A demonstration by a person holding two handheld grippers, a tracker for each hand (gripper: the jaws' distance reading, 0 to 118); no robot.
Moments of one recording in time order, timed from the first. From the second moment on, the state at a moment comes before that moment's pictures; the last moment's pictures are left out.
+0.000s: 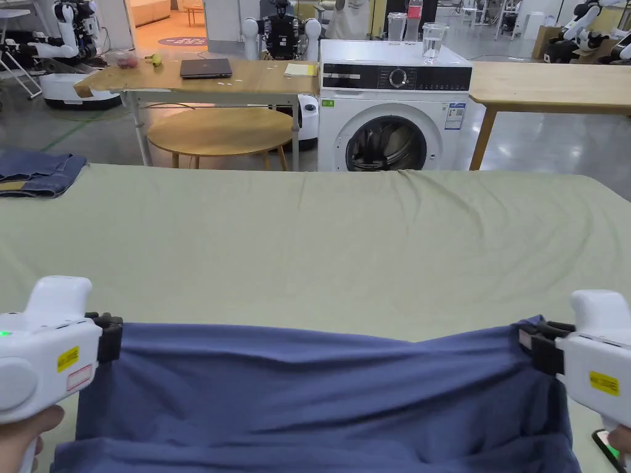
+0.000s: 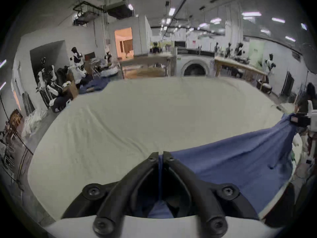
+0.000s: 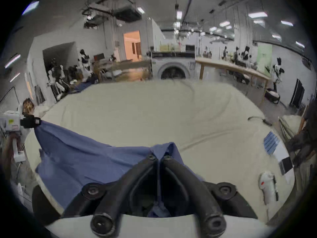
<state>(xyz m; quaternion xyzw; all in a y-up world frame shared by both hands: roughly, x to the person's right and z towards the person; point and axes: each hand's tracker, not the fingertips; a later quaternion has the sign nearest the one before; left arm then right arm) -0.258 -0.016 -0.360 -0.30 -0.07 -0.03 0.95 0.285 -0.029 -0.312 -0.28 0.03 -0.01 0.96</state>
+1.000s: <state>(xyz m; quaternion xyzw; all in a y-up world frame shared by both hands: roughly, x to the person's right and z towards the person) -0.135 0.004 -0.289 -0.18 -0.12 -0.09 0.97 0.154 -0.001 -0.227 -0.12 0.02 0.02 0.99</state>
